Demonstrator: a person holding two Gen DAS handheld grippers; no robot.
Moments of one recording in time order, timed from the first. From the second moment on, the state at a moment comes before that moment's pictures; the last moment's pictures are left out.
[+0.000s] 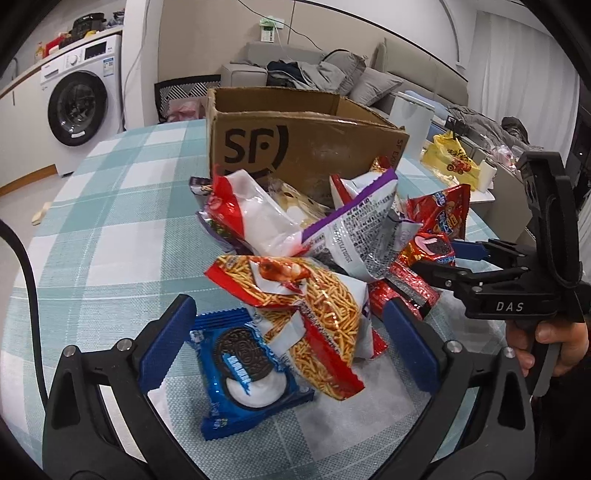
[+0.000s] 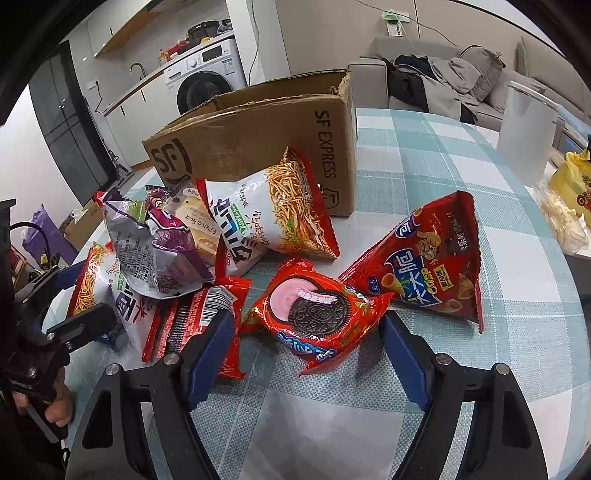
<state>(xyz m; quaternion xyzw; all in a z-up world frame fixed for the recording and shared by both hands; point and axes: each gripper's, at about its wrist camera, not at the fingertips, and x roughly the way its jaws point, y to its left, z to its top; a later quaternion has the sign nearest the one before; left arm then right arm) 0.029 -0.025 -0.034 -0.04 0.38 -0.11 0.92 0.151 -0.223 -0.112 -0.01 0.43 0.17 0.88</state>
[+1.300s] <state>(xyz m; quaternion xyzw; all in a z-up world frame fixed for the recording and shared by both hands) 0.021 -0.034 -0.033 -0.05 0.37 -0.16 0.91 0.137 -0.237 -0.107 0.02 0.41 0.19 0.89</state>
